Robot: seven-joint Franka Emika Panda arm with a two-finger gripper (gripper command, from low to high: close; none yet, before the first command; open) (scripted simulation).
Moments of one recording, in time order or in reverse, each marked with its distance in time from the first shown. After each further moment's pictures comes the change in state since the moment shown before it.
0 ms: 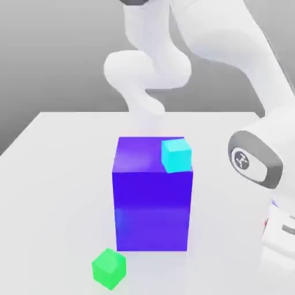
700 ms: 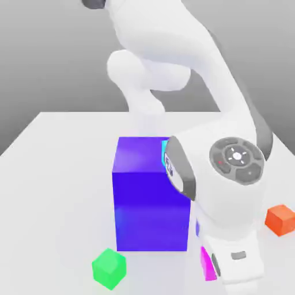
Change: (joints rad) arm -0.409 0.018 0.169 -0.023 0.015 -0.131 -0.994
